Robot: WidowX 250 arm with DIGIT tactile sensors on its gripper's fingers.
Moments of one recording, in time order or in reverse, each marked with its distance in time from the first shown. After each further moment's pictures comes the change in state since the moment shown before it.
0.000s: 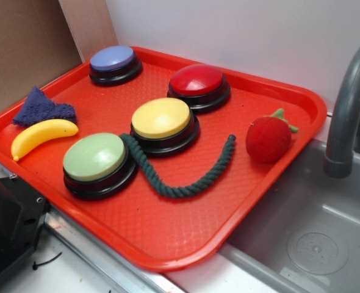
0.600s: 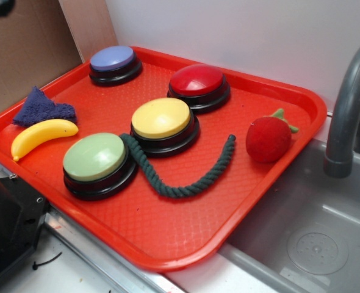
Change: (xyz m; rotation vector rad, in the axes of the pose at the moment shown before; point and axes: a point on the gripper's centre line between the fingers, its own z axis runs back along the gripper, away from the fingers) arm 0.011 0.002 -0.037 -0.002 0.050 -0.164
